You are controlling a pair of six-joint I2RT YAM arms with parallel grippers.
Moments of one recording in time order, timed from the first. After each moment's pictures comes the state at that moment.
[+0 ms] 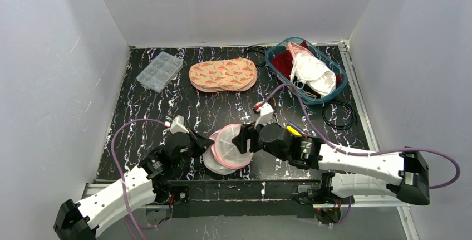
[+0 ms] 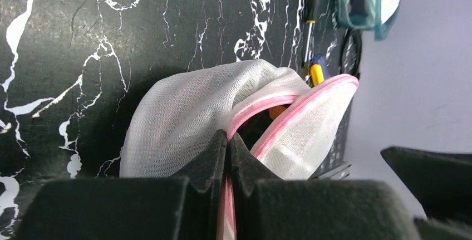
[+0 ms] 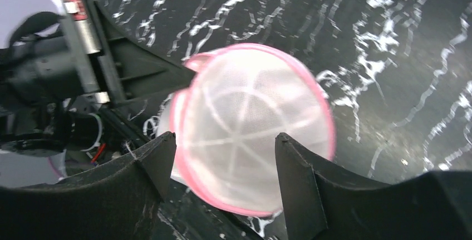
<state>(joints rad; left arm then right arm) -0.78 0.61 0.28 -0.22 -0.19 -1.15 1.26 1.03 0.71 -0.15 0.39 0.66</state>
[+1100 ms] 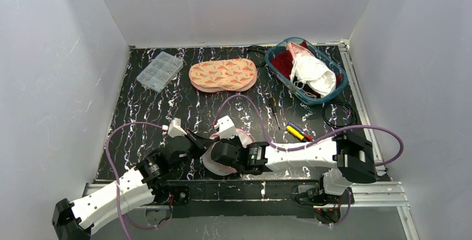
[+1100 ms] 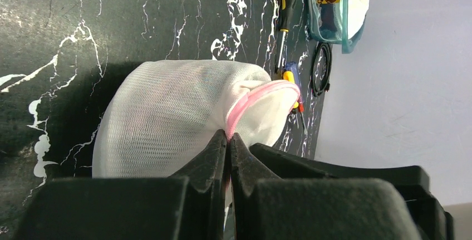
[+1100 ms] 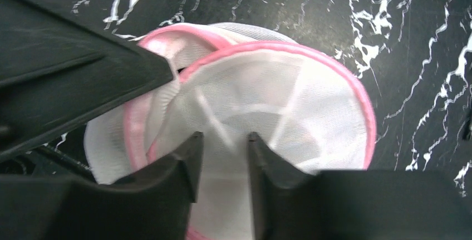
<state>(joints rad) -0.90 0.52 0.29 -0.26 -0.32 -1.33 1.46 1.58 1.07 -0.35 0.68 0.64</state>
